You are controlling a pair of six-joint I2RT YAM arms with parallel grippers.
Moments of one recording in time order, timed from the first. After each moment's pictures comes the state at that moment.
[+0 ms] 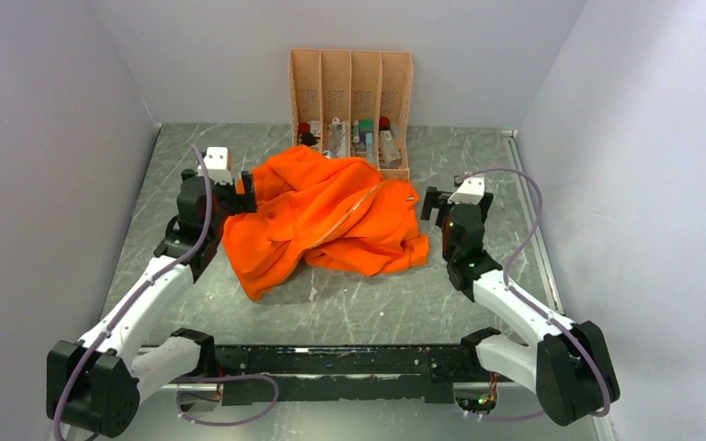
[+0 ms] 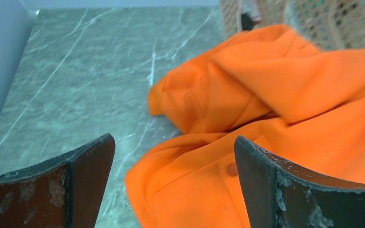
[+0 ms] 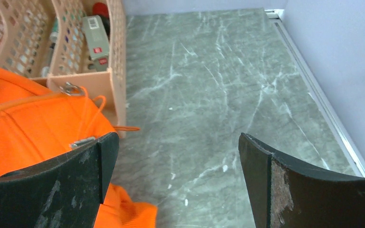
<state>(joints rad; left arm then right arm) -0.27 1.01 0.73 0.04 -0.21 -0.09 0.36 1.06 0.50 0.39 0.50 0.06</state>
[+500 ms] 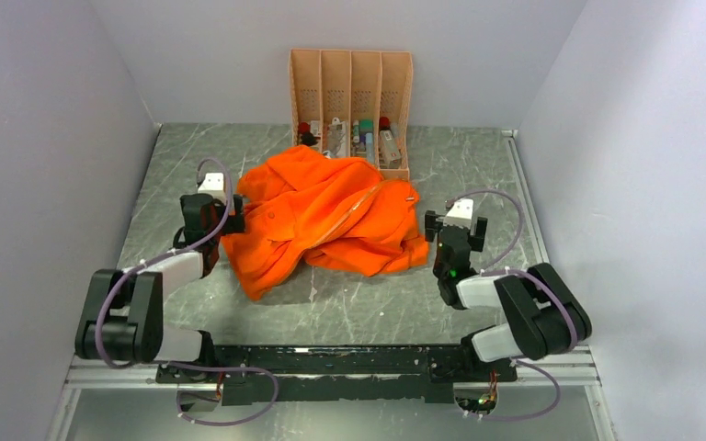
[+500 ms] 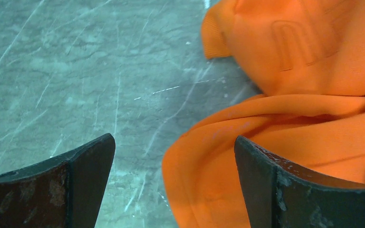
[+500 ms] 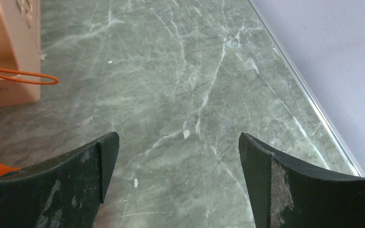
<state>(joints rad) -0.09 1.33 0.49 0.39 -0.18 0.00 0.36 1.37 0.24 0.91 0.68 -0.06</state>
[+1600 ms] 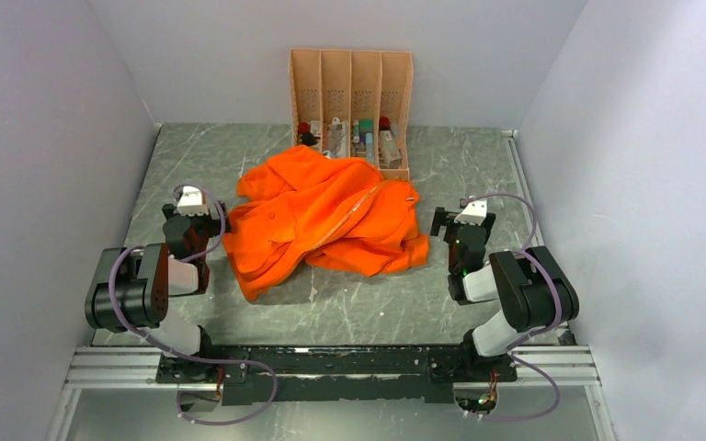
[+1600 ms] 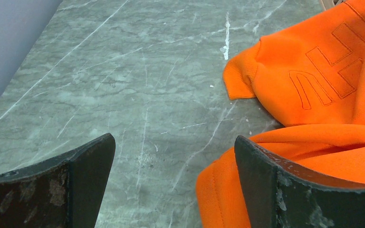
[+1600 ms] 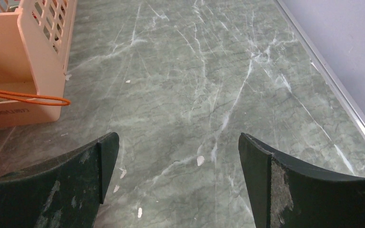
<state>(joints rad) 0.10 1.56 0.27 1.13 0.02 0.01 0.16 1.56 0.22 1.21 0.35 -0.02</state>
